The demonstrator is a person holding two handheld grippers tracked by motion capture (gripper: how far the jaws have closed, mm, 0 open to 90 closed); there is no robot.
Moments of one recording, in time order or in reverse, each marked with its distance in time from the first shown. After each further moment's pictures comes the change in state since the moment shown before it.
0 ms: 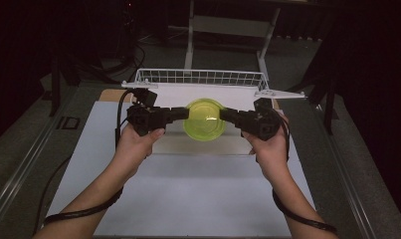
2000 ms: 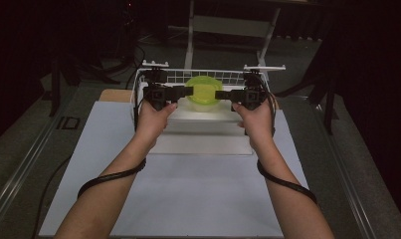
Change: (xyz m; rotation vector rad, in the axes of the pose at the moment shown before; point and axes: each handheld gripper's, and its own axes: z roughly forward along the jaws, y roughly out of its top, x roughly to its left) left arm 0.054 0.031 0.059 -0.041 0.191 -0.122; right arm -0.053 0.039 0.059 0.131 -0.135 0.272
